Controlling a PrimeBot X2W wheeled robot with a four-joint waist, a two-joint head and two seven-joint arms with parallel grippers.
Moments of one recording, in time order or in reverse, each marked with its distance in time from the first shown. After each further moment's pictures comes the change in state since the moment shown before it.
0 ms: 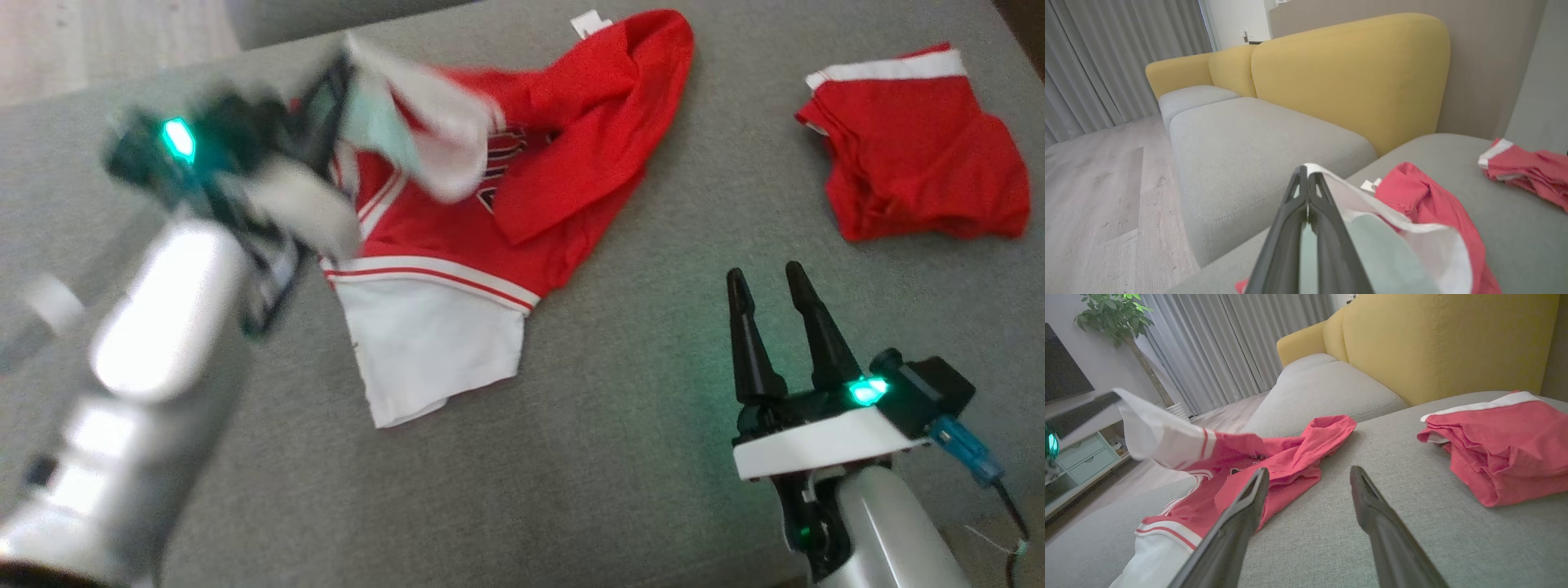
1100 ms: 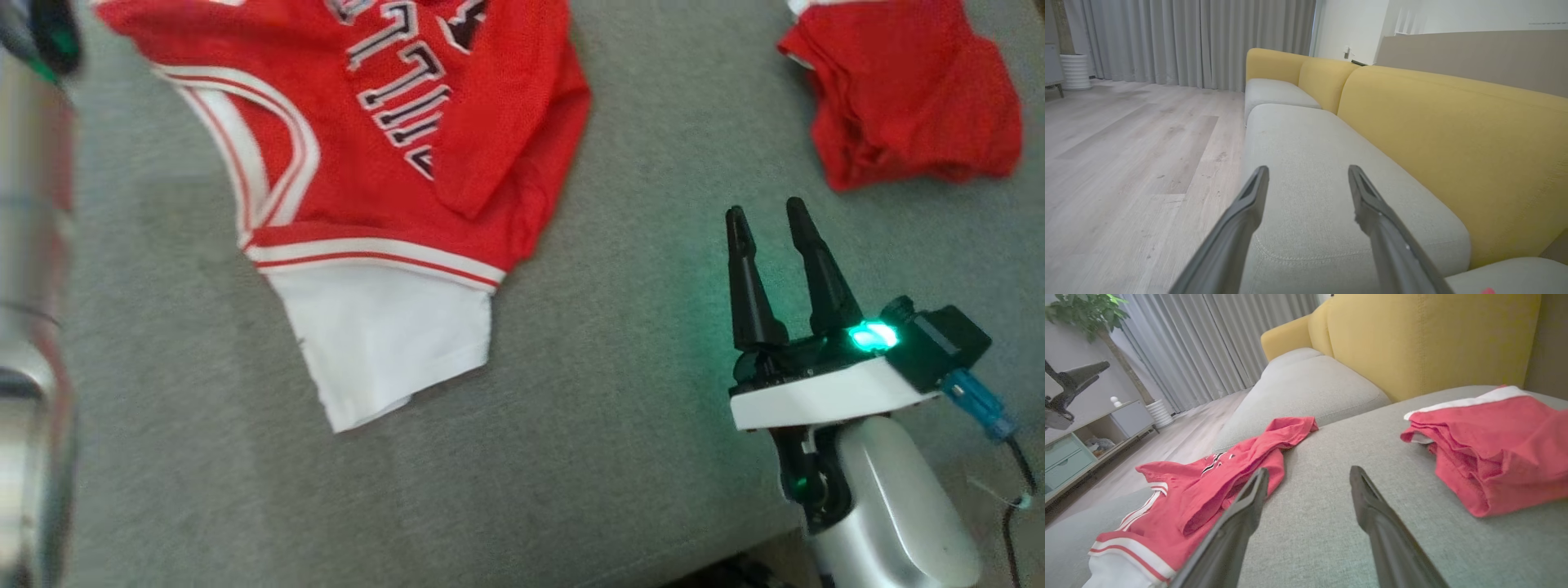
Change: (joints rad) left arm -0.570 -0.004 0.237 0.580 -0.144 0.000 -0.083; right arm -0.097 0.000 0.025 -0.030 0.044 0.000 0.000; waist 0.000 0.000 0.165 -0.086
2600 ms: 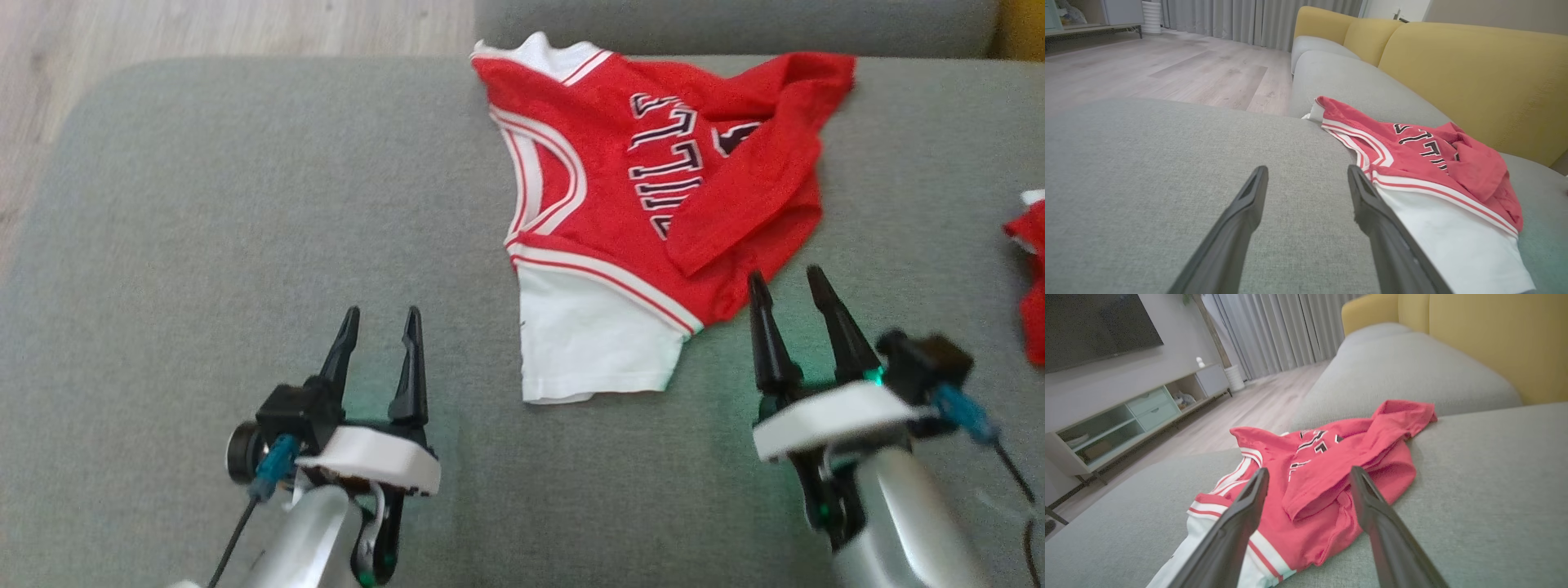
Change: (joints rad) left arm 1.068 -0.231 -0.097 -0.557 0.086 0.107 -0.182; right arm 0.049 0.000 -0.105 0.146 -0.115 0.000 0.063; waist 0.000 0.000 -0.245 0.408
